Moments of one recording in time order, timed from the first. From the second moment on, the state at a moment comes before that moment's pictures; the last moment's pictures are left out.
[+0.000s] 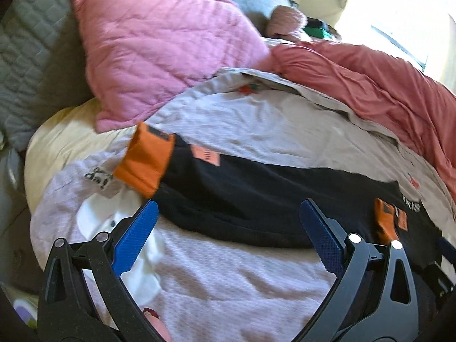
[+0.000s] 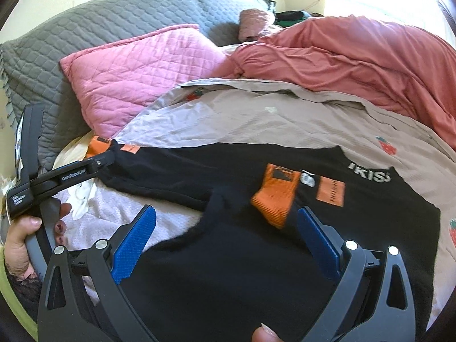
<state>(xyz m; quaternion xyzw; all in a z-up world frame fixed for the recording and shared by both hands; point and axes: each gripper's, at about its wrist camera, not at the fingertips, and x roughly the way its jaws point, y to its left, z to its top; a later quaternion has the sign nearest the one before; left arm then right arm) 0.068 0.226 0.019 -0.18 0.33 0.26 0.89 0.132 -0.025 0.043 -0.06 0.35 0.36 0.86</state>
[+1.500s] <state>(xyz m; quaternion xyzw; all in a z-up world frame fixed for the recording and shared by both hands) 0.049 0.249 0.050 -0.26 0.18 0.18 0.93 0.162 -0.084 0.007 0.07 0.42 0.30 0.85</state>
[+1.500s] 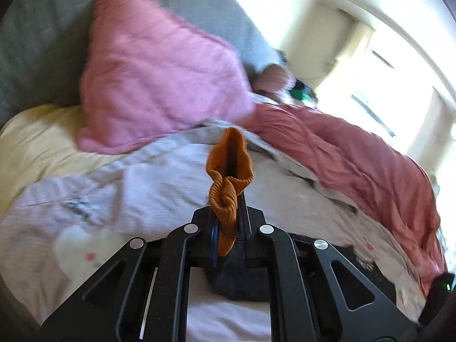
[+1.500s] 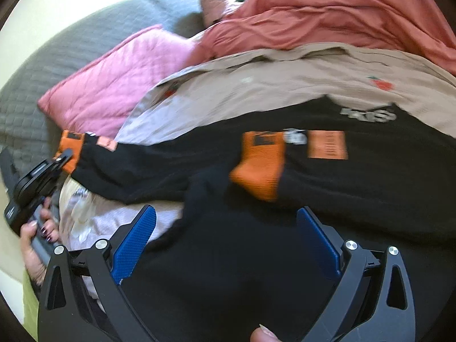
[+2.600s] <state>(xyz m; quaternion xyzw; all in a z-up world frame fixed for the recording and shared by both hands) 0.126 0.030 -0.012 -0.12 0.39 -0.10 0.91 0.171 -0.192 0.011 0.11 0.41 0.20 0.88</state>
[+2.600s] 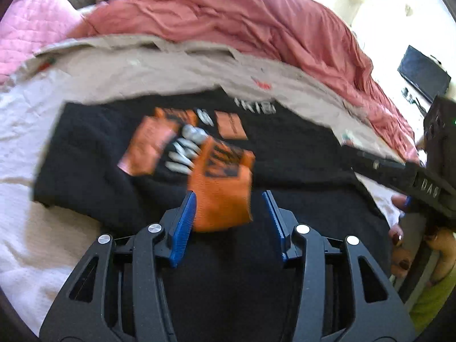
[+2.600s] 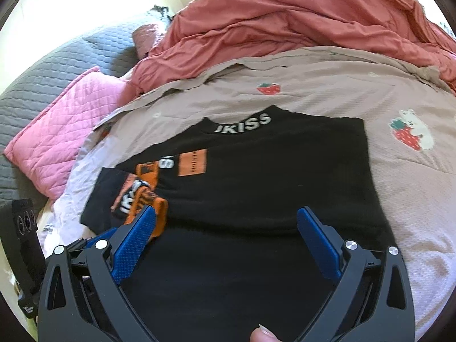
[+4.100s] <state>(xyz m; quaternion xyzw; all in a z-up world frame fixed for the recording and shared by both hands) 0.137 0.115 0.011 -0.14 0.30 0.07 0.94 0.227 -0.187 0.070 -0.02 0.31 0.22 0.92</state>
